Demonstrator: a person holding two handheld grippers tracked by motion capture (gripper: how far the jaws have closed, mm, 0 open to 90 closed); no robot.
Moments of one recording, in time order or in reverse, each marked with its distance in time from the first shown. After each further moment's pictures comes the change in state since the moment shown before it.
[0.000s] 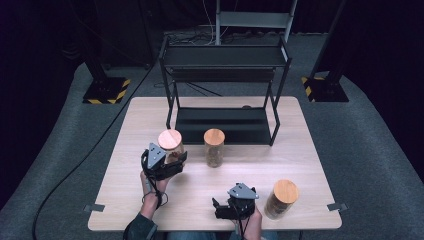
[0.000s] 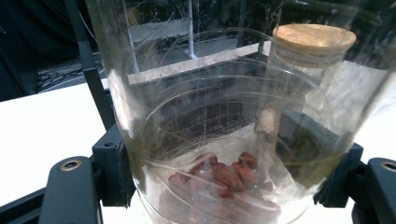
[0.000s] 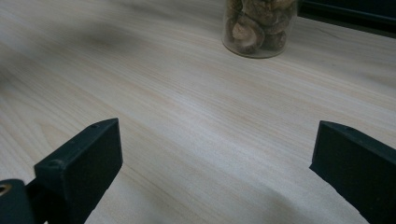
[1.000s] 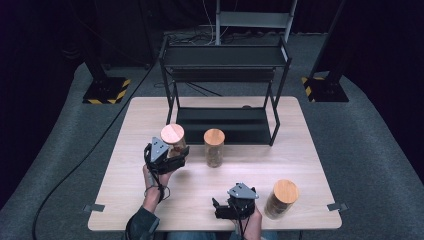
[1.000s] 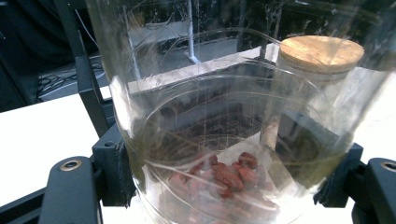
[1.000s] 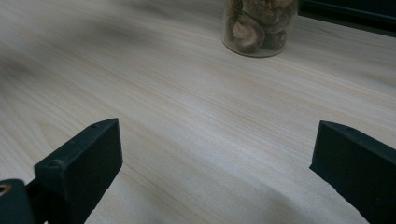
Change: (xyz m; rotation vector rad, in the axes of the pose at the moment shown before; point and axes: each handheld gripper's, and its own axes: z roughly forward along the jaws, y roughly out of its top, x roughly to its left) left arm 0.003 0.012 0.014 -0.002 0.000 0.013; right arm 0.000 0.000 0.000 0.003 -0.001 -0.002
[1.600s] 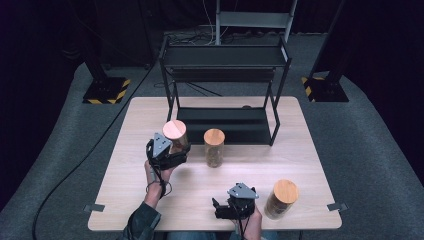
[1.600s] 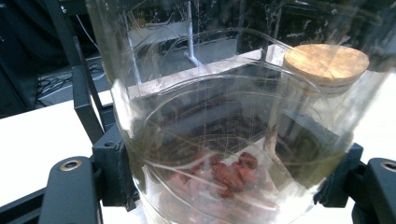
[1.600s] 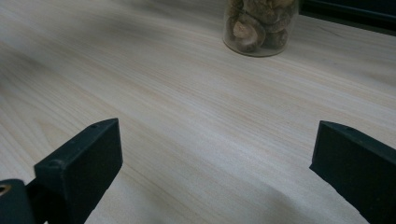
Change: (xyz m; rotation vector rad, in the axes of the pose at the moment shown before) left arm 0.001 0.008 0.010 0.001 0.001 0.006; right arm 0.000 0.000 0.000 0.003 0.003 0.000
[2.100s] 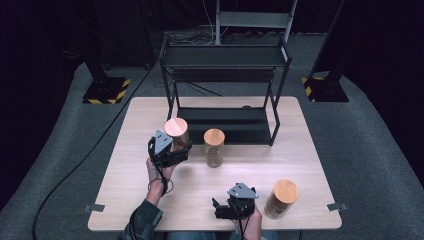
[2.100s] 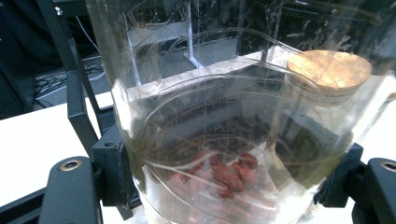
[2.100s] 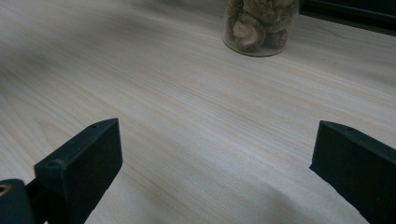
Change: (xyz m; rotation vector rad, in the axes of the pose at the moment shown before) left arm 0.000 0.004 0.007 0.000 -0.006 -0.006; right arm 0.000 0.000 0.000 0.001 -0.001 -0.001
